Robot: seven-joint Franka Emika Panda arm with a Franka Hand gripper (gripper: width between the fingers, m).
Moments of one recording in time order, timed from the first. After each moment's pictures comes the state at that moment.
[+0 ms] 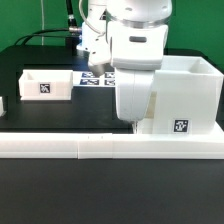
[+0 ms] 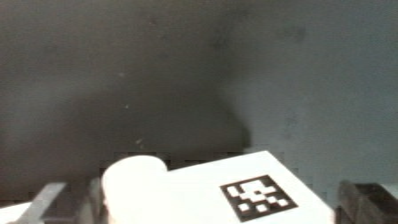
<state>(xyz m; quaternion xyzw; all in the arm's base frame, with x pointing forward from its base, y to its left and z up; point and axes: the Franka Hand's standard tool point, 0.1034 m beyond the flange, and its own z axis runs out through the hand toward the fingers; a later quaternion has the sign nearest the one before) 0.580 0.020 0.040 -0.73 -0.67 0.10 0.08</state>
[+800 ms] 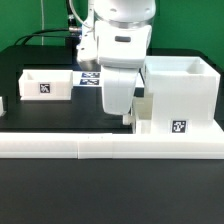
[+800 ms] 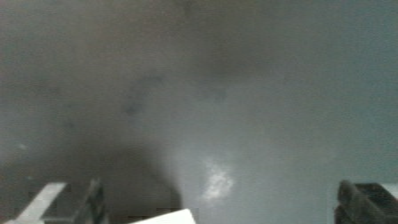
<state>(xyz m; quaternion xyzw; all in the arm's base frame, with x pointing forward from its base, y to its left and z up) 0.542 0.005 0.035 -0.73 -0.67 0.12 0.10</state>
